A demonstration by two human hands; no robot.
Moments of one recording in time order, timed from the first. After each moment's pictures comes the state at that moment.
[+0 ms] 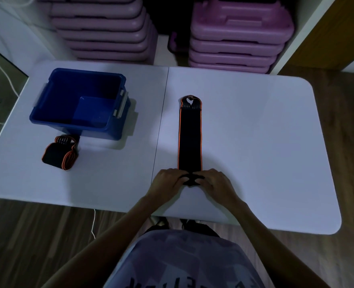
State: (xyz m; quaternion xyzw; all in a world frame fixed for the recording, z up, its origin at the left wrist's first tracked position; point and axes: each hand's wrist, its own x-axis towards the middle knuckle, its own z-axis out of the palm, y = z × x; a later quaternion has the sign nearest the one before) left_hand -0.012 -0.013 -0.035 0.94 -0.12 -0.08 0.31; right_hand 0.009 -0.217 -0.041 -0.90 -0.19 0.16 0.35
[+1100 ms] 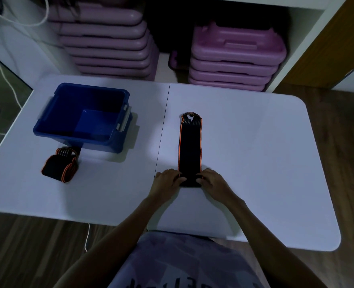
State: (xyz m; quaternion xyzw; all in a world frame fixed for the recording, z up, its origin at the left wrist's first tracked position) left_hand 0.022 -0.005 -0.054 0.95 -0.02 -0.09 0.31; right_hand 0.056 -0.209 -0.051 -0.89 -0.15 0.22 0.37
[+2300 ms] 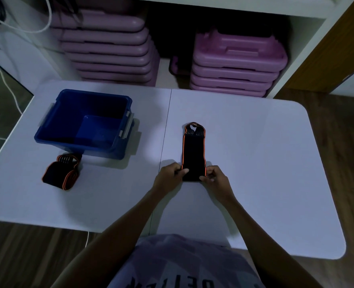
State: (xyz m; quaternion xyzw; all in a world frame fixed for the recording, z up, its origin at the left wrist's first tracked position) left_hand 0.066 0.002 -0.054 0.89 0.09 -0.12 0.42; right_hand 0.067 -0.194 -0.049 -0.81 0.06 0.17 0.55
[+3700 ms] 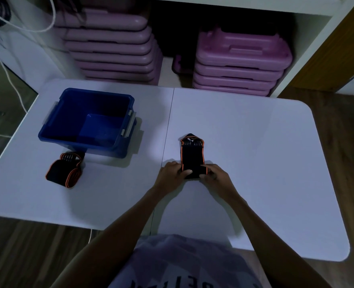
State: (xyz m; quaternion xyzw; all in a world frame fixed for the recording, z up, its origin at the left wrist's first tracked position) left_hand 0.067 0.004 -0.047 0.93 0.01 -0.11 0.34; right_hand 0.075 -0.198 -0.040 -0.83 -0.05 0.19 0.52
